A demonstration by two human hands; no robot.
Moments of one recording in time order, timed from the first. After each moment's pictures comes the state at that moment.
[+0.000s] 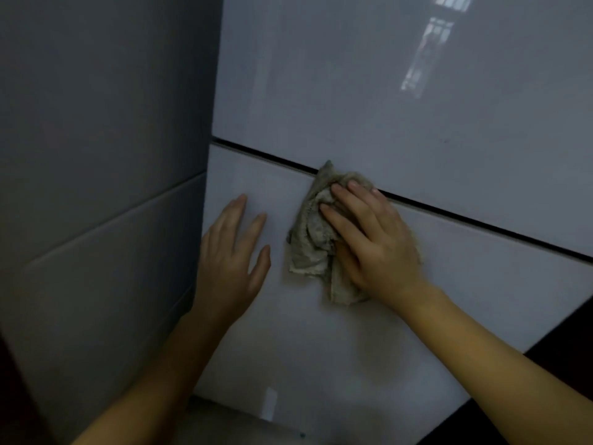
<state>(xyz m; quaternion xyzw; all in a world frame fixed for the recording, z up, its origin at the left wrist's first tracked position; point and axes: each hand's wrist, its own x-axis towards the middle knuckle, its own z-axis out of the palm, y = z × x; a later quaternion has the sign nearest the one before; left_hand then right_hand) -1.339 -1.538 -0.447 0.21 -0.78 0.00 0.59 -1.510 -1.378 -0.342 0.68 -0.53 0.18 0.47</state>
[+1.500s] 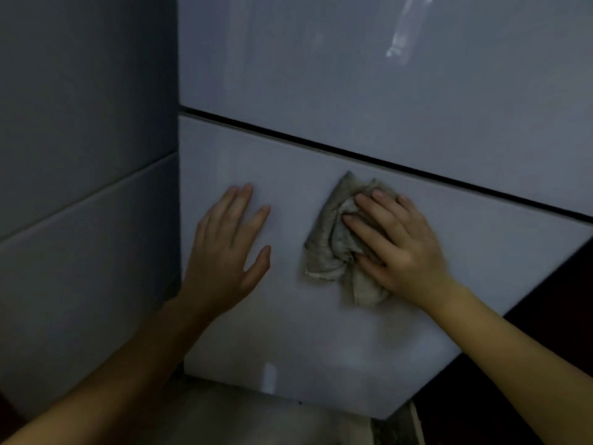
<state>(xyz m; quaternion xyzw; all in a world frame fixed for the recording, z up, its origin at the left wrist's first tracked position) -1.343 -1.525 -0.455 0.13 -0.84 0.01 0.53 -1.556 -1.314 -0.374 0.66 -0.55 0.11 0.51</state>
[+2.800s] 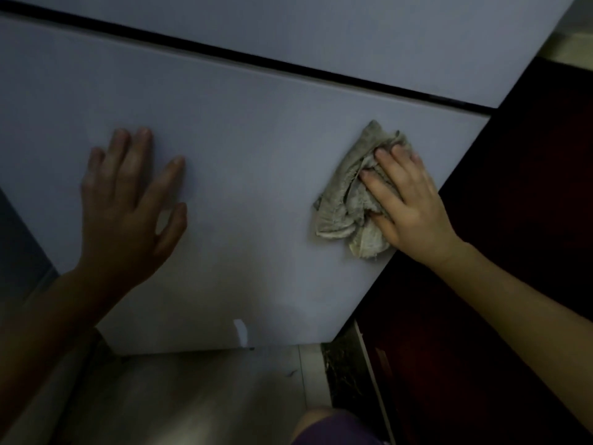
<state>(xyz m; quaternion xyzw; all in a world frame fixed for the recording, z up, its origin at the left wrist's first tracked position) -1.384 -1.512 -0.474 0.06 -0.85 0.06 0.53 -1.637 -1.174 -0.410 0.58 -0.65 0.06 0.48</state>
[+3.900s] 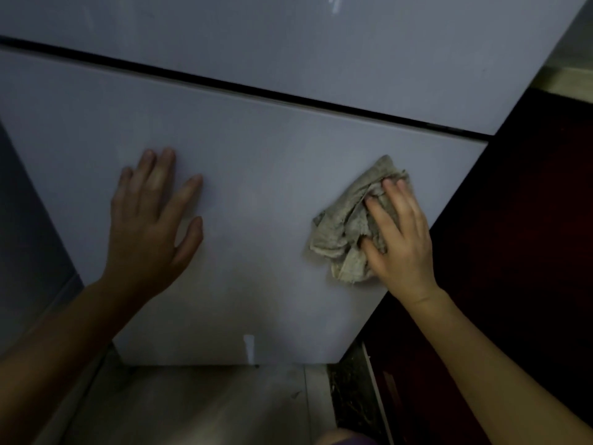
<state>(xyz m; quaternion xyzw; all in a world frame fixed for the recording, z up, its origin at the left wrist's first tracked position) -1.379 -1.497 -0.465 0.09 -0.86 0.03 0.51 -1.605 -1.189 -0.440 0.50 -0.71 0.19 0.46</state>
